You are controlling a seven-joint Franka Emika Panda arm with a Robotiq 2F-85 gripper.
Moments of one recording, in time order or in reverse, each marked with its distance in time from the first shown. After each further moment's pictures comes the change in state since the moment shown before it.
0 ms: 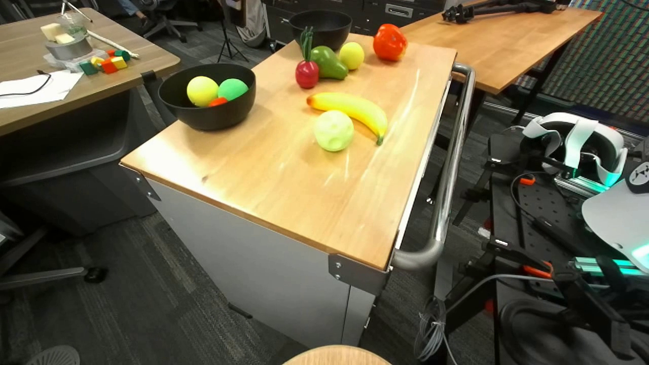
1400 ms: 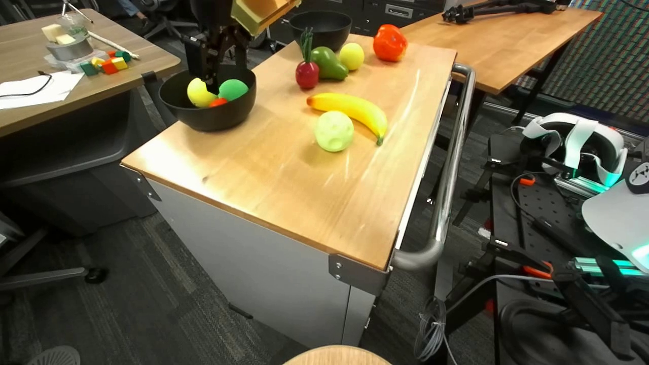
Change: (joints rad) arm 0.067 0.350 -0.045 0.272 -0.062 0.023 0.114
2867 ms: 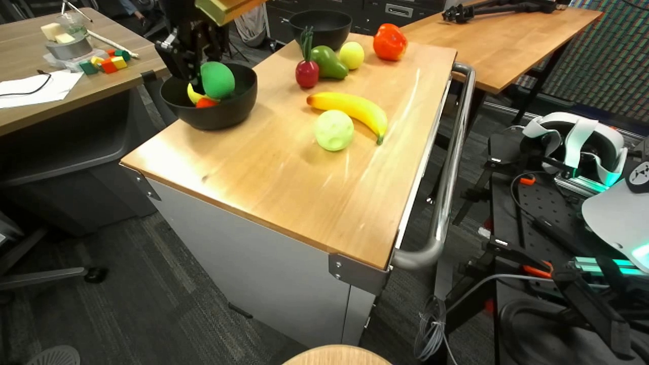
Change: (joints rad) arm 0.032 0.075 0.012 0.181 0.061 -0.155 -0.027
